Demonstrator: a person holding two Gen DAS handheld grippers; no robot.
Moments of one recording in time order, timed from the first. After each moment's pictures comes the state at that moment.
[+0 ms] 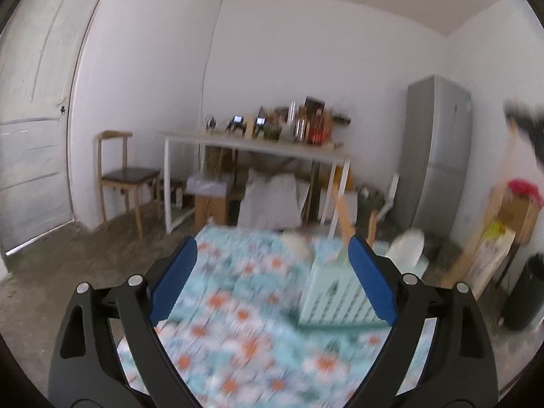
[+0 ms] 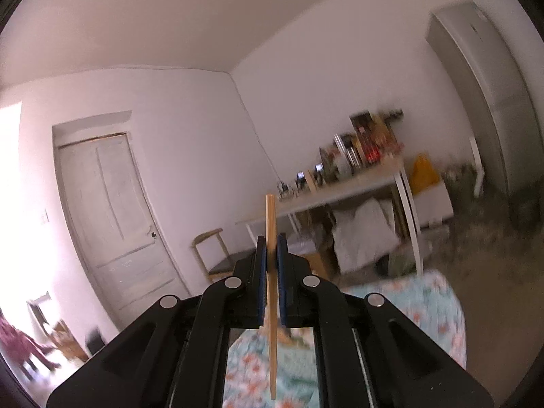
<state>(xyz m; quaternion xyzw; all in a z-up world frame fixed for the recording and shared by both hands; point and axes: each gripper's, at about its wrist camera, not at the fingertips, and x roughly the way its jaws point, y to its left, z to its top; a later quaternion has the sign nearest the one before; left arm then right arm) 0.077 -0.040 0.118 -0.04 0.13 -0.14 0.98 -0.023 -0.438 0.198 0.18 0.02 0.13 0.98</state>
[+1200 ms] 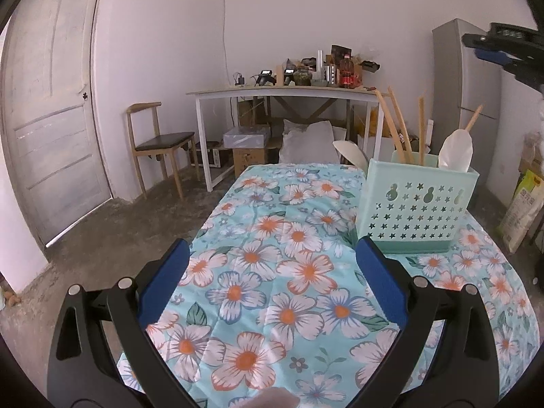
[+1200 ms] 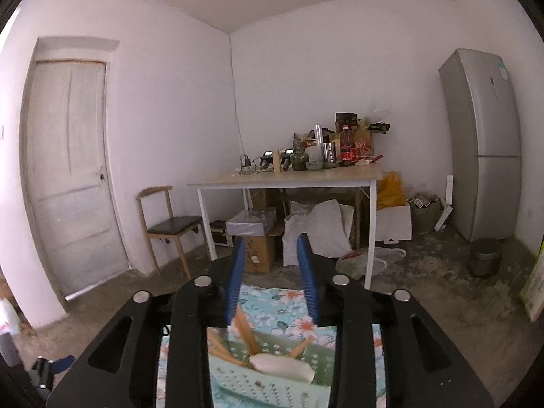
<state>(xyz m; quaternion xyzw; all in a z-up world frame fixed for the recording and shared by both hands) 0.071 -0.024 0.057 0.03 0.21 -0.06 0.97 0.047 -0.399 0.169 0.07 0.07 0.05 0.99</state>
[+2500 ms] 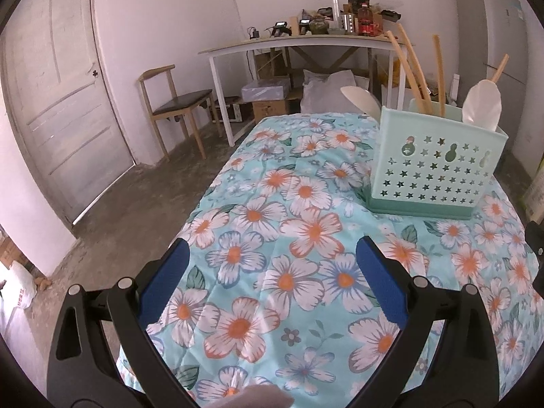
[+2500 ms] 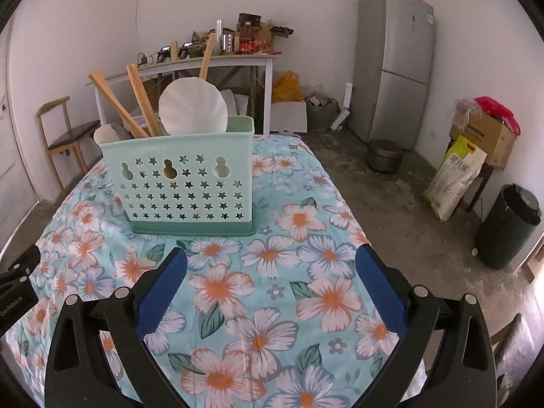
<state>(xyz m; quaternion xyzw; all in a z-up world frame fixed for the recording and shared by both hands) 0.090 -0.055 0.043 0.06 0.32 0.01 0.94 -0.014 -0.370 0.013 0.05 0.29 -0.19 0.94</state>
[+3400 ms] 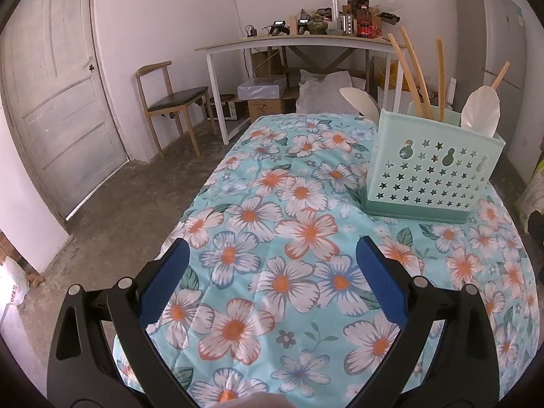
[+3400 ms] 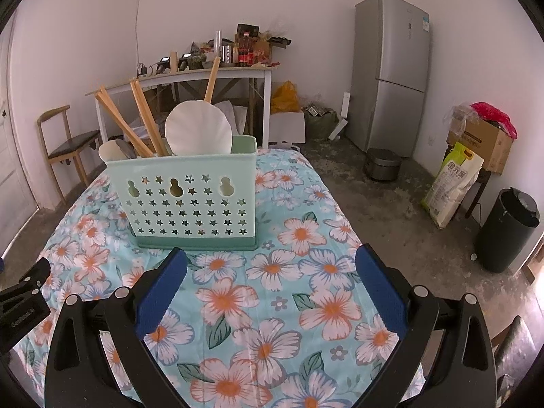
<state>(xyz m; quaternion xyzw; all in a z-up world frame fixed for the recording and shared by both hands) 0.092 -0.056 0.042 0.05 0.33 -0.01 0.94 -0.015 -0.362 0.026 0.04 0.27 -0.20 0.94</state>
